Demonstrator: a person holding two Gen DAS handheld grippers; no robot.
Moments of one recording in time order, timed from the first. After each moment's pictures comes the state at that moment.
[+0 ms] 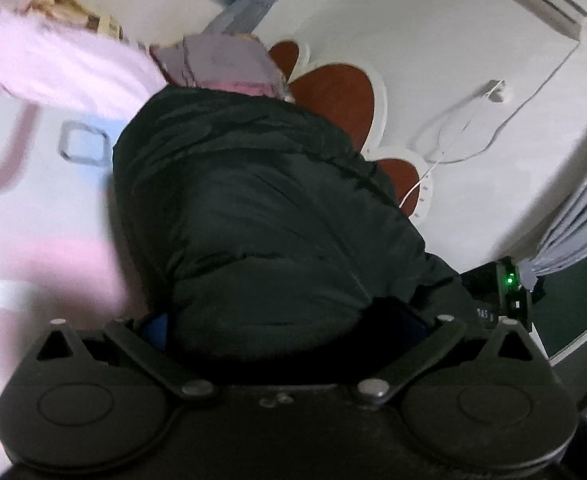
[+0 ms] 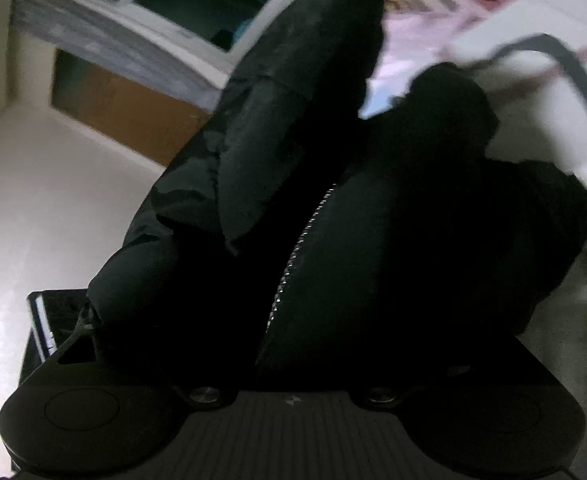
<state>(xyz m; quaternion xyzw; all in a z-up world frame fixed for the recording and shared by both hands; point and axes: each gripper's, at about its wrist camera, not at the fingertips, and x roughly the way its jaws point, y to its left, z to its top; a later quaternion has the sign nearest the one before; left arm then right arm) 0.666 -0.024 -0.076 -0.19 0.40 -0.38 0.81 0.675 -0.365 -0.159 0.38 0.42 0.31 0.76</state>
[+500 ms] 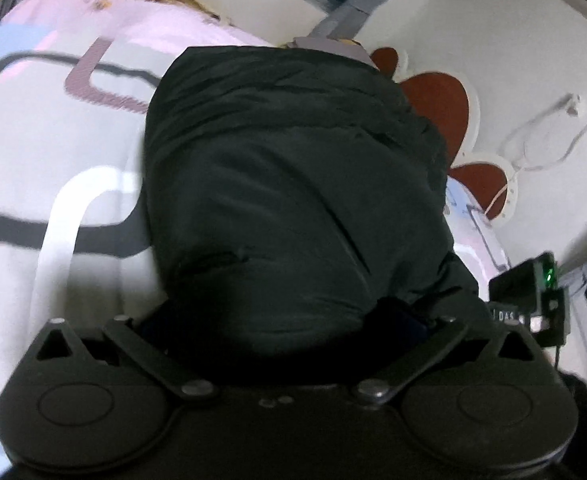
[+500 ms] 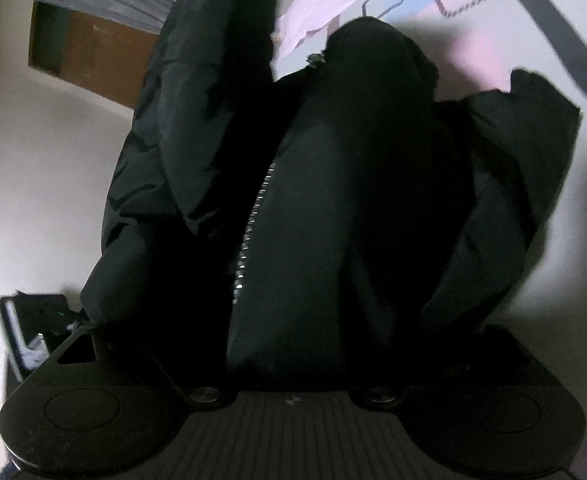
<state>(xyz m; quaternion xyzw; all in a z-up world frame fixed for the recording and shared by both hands) 0.606 0.149 -0.125 -0.17 0.45 -0.26 0.84 0.681 -0.170 -0.247 0.36 0.49 0.28 0.74</state>
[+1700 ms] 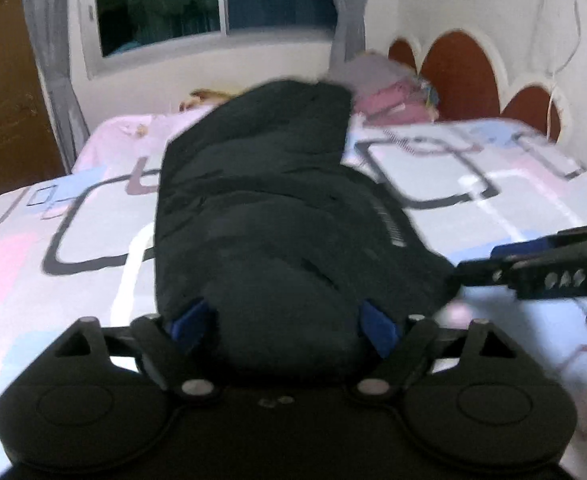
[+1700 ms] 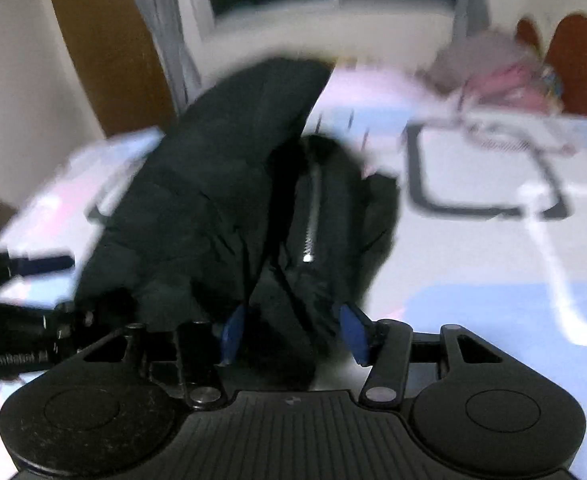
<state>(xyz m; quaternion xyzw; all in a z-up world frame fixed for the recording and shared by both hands) 0.399 0.040 -0.049 0.07 0.34 -0.11 0.93 0.545 -0.153 -0.165 0.10 0.39 0.14 0.91</state>
